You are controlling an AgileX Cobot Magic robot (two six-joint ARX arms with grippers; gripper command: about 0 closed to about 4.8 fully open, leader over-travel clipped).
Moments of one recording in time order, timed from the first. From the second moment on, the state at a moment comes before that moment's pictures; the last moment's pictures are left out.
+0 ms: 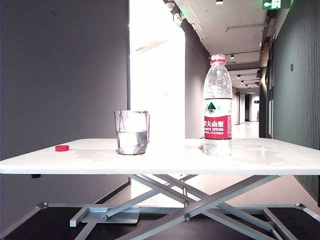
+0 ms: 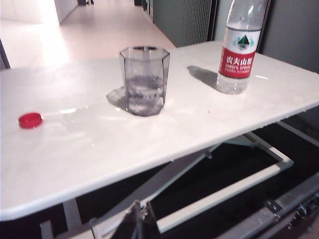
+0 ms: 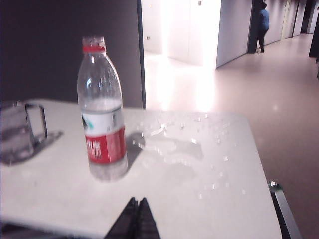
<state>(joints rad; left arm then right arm) -0.02 0.00 0.01 -0.10 0.51 0.07 0.03 0.04 0.01 0.11 -0.11 0.00</state>
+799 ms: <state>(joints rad) -0.02 0.00 0.01 0.08 0.14 0.12 -0.07 0.00 0.01 0.12 -0.05 0.00</state>
